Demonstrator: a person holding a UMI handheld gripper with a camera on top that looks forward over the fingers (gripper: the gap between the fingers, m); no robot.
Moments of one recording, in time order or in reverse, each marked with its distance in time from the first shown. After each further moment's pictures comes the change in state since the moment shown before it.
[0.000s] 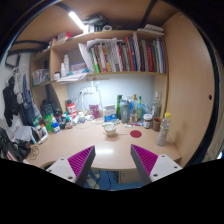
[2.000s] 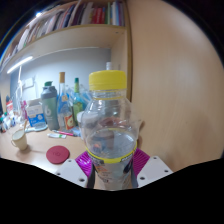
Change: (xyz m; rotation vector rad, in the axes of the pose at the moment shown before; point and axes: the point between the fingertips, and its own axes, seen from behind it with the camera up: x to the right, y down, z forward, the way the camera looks) arm 0.370 0.042 0.384 0.077 0.317 0.035
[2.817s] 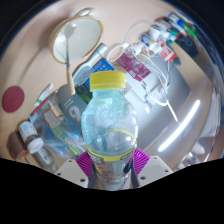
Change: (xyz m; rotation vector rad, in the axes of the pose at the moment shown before) arm -0.327 -0.218 0.029 0.430 0.248 -2.398
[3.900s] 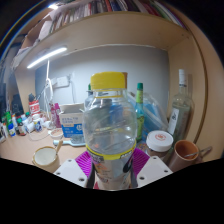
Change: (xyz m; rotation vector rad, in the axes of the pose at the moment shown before) arm -0.183 -0.060 -0.040 0.057 -0.385 2.387
